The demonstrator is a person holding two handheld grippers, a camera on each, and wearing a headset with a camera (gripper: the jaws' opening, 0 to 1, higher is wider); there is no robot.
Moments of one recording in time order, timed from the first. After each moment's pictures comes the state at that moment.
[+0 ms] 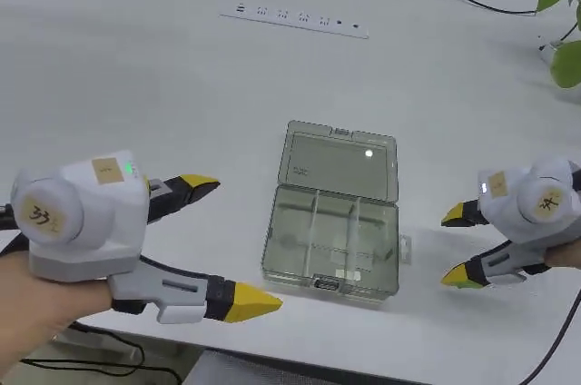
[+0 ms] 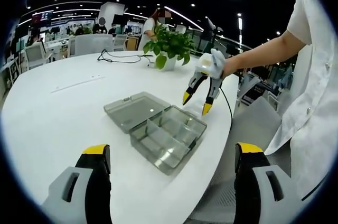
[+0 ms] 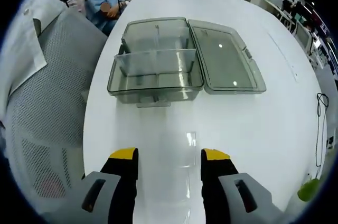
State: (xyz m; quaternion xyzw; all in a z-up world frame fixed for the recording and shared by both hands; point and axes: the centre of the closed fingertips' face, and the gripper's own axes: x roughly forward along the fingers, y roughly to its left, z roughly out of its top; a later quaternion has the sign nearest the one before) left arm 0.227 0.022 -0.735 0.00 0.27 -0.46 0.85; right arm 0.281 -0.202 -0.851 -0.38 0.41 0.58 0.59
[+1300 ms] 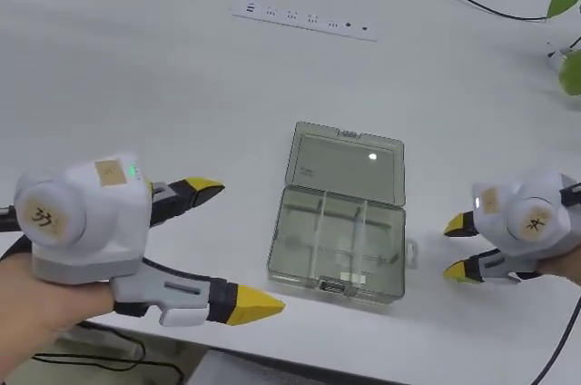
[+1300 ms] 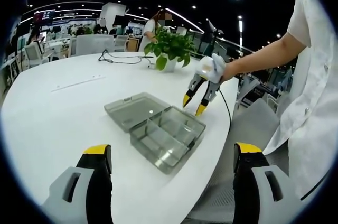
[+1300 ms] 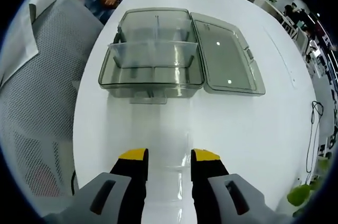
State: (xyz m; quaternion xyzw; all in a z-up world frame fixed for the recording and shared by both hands) left arm 0.225 0.028 -0.729 -0.01 0.27 -0.46 0.85; right arm 0.287 -0.197 -0.835 -0.42 0.39 0.56 0.59
